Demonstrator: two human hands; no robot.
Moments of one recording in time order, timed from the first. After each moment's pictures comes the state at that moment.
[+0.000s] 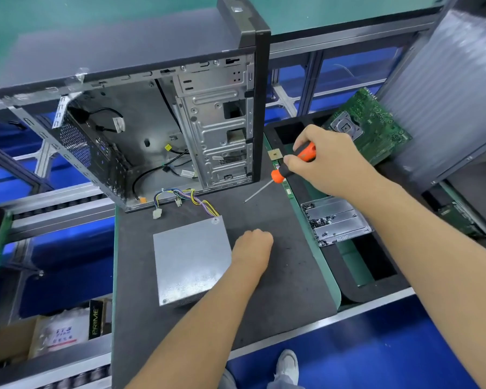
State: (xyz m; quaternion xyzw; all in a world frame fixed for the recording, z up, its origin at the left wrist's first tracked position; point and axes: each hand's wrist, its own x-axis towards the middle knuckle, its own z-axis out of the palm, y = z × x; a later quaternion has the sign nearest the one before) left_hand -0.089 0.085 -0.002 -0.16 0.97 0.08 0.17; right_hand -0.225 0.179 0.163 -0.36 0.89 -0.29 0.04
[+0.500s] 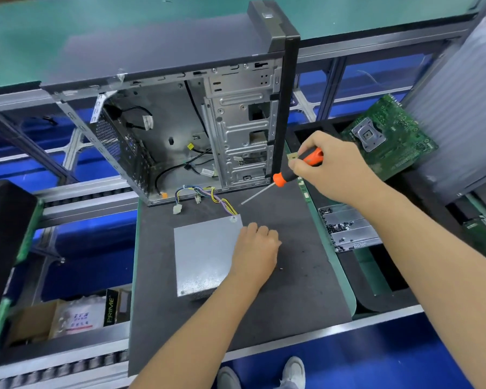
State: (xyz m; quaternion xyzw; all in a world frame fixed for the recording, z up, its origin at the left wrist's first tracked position) left_hand -0.050 0.076 0.025 -0.10 0.99 0.01 -0.09; right_hand -0.210 0.164 0.159 -0.36 0.86 -0.35 0.07
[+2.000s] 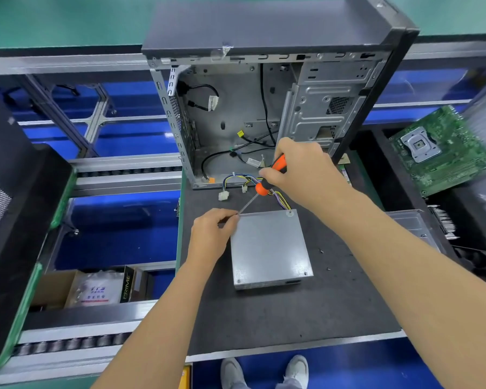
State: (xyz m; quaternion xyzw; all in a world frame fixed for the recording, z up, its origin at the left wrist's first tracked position) left_hand 0.062 -0.083 -0.016 -0.35 0.81 0.40 -0.23; right_hand -0.103 0.023 0.149 -0.45 0.87 -0.20 0.04
